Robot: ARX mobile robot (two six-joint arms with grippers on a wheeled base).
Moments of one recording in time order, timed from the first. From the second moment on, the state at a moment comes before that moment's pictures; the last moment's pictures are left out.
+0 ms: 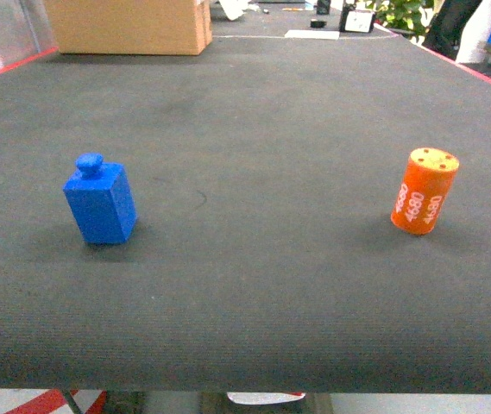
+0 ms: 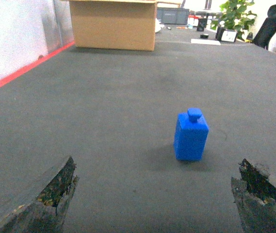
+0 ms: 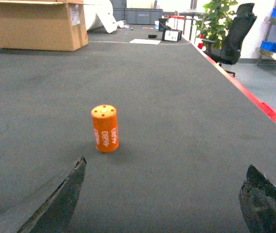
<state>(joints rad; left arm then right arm) 0.00 0.01 0.02 -0.01 0.00 0.00 0.00 0.00 0.01 0.00 0.00 0.00</state>
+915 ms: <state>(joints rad) 0.00 0.01 0.02 0.00 0.00 0.00 0.00 0.00 0.01 0.00 0.00 0.00</state>
